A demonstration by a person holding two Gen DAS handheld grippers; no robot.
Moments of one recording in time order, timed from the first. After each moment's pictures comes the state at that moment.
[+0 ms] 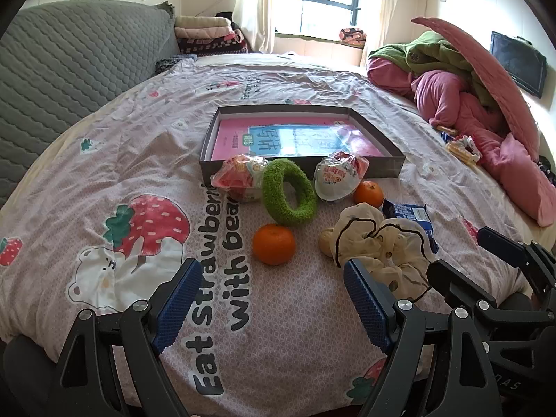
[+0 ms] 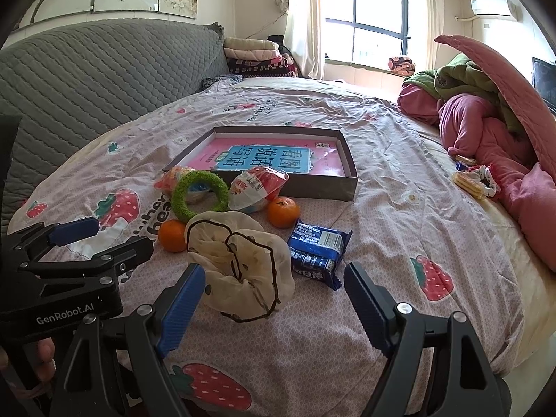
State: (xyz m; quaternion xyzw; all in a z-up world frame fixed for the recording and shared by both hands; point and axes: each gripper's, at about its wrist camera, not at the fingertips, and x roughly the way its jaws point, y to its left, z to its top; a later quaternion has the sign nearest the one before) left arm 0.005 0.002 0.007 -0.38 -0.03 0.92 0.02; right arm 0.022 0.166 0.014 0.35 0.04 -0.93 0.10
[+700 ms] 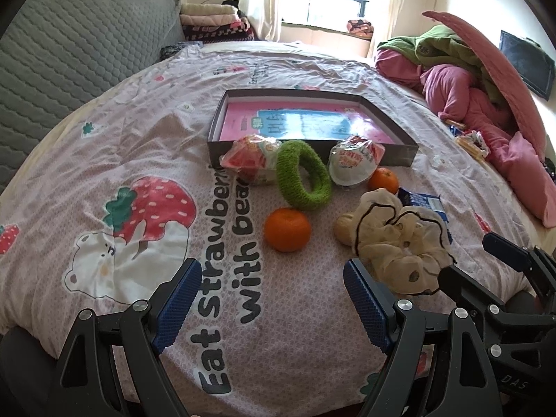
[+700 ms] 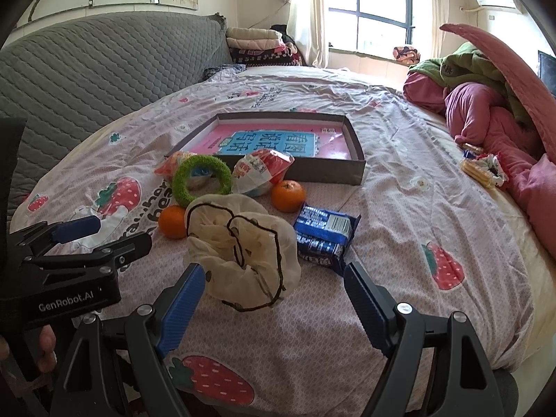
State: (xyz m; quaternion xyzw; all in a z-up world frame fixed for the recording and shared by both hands) left arm -0.002 -0.009 -0.007 -0.41 -0.04 0.91 0.01; right arm 0.017 0.165 0.002 0.37 0.04 -0.92 0.12
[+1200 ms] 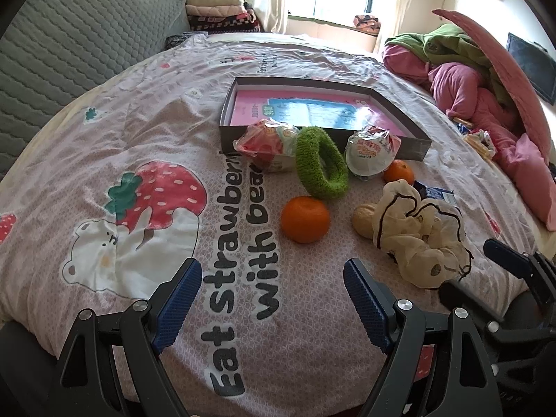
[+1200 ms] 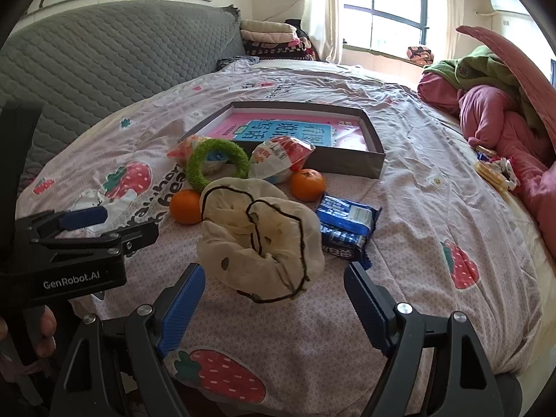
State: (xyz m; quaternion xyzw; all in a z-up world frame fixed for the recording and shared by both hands) left arm -0.007 -0.020 -0.020 -0.42 -0.04 0.91 0.00; right arm 0.019 0.150 -0.011 0.38 0.06 -0.91 0.14
